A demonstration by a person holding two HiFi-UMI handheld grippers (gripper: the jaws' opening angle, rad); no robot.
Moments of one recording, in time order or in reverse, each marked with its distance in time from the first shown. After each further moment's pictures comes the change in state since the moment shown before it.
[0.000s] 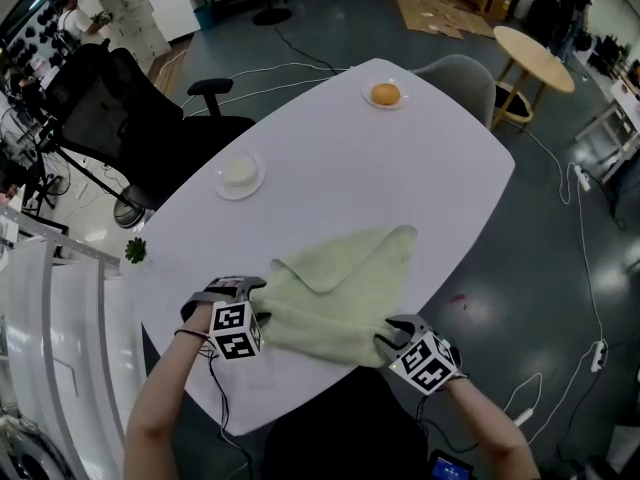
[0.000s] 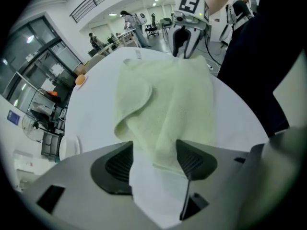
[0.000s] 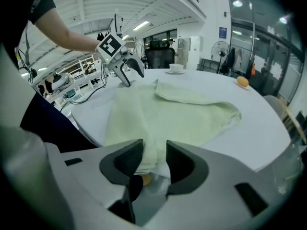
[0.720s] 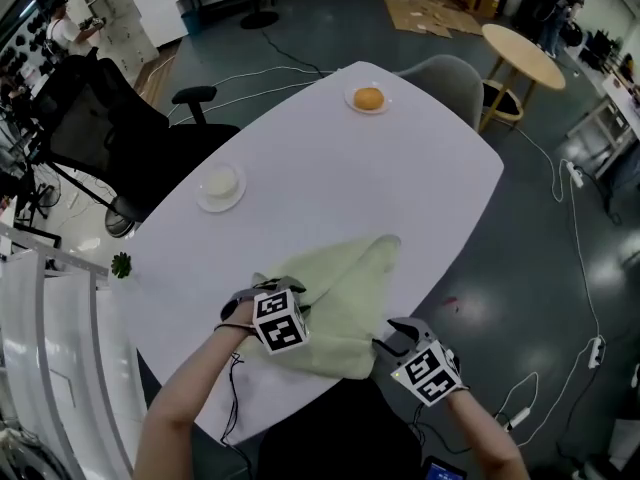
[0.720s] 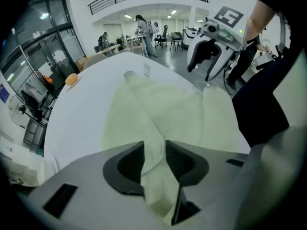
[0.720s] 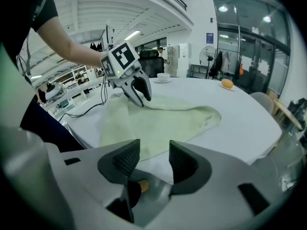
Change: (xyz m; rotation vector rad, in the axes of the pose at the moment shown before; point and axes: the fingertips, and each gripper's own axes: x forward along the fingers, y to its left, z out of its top) left arm 0.049 0.016 0.111 -0.157 -0.091 -0.110; right arm -0.032 -0.027 0.012 0.074 -0.105 -0.065
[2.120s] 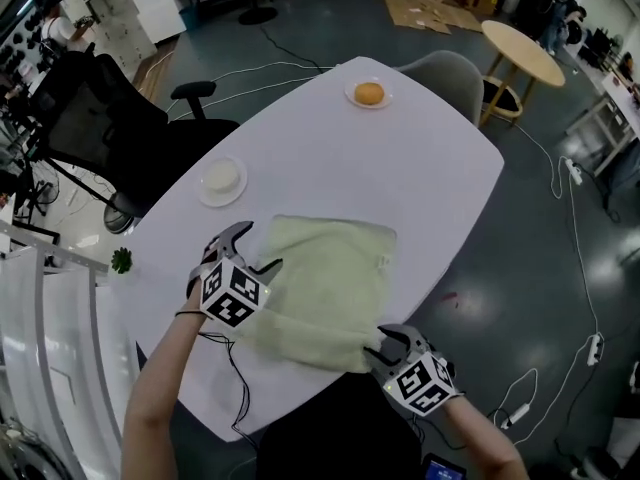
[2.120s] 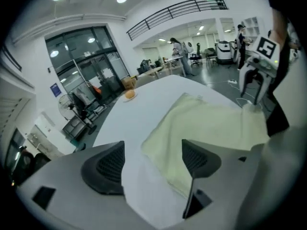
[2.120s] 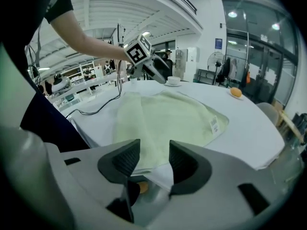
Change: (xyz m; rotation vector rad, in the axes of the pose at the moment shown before) left arm -0.094 0.121 -0.013 -0.177 -0.252 0.447; right arm -0.003 0.033 0.004 -0.088 -0.014 0.020
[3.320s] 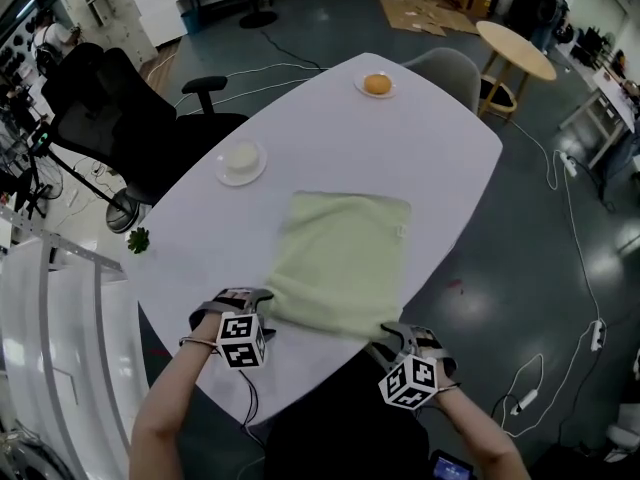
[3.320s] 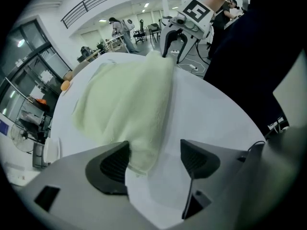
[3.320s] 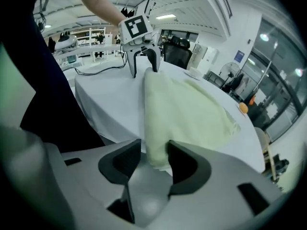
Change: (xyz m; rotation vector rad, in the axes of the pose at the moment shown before) left arm -0.074 -0.164 -0.160 0.432 0.246 -0.465; right arm 0.037 0.071 -0.044 -0.289 0.185 -0.137
